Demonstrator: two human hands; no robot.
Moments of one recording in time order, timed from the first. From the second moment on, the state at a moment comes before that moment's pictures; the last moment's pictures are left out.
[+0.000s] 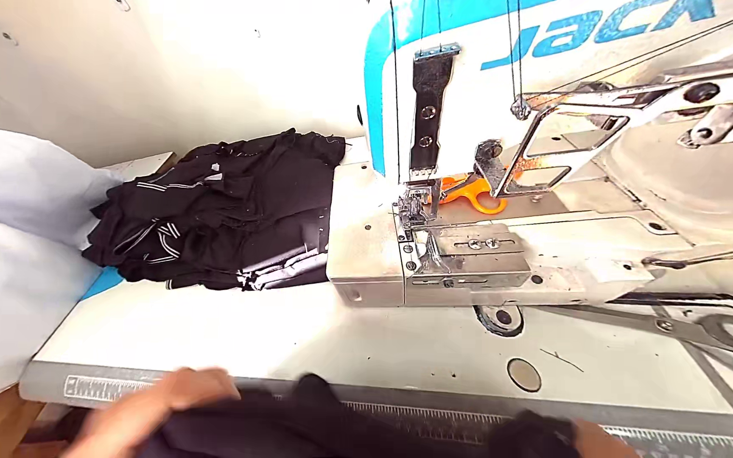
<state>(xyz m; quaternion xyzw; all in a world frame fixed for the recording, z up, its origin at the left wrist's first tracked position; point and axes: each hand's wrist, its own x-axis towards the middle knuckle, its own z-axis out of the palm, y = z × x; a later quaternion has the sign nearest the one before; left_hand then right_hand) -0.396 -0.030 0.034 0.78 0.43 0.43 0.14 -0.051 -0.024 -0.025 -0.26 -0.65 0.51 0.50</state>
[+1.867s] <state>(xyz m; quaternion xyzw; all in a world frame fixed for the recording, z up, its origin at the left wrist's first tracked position) -0.349 -0.074 -0.025 0.65 0.38 0.58 0.33 -0.107 0.007 -0.054 -0.16 -0.62 0.54 0.55</state>
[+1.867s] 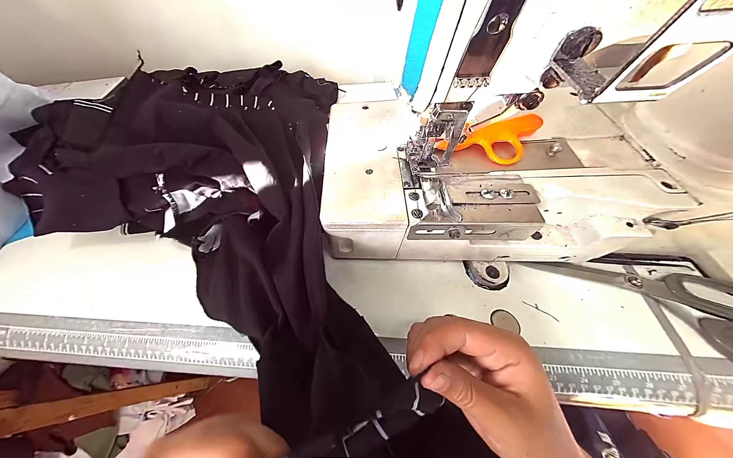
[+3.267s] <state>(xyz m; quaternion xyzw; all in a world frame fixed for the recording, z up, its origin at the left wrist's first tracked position) -0.336 -0.047 -0.052 0.70 0.55 0.46 -0.05 -0.128 -0.013 -0.069 -0.39 -0.73 0.20 0.53</state>
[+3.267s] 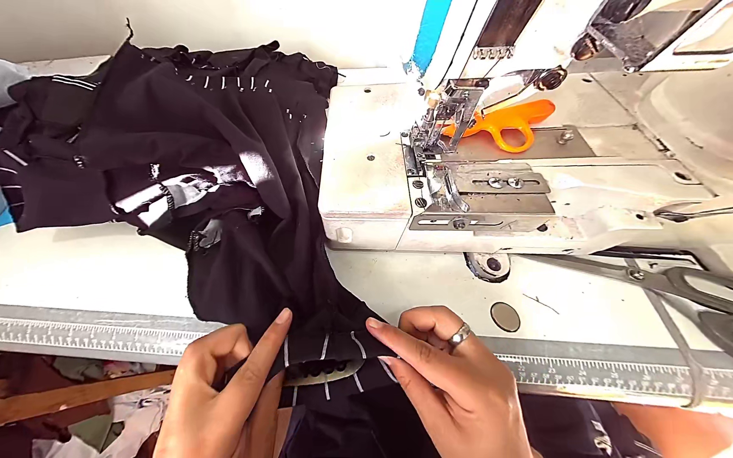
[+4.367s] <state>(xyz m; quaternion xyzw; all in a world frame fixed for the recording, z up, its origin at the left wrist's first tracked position) -0.268 0.201 0.047 0.86 0.41 0.31 0.03 -0.127 0.040 -0.032 -0.37 -0.51 0.46 0.63</state>
